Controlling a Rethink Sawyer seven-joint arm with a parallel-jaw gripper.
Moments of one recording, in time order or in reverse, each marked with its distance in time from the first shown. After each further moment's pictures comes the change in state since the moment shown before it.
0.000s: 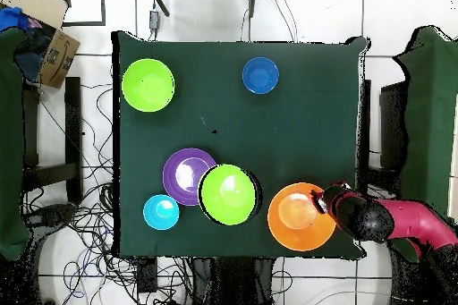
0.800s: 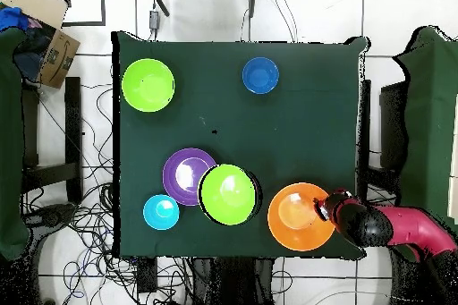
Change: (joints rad) arm -0.019 0.018 -0.027 0.000 -0.044 0.000 0.000
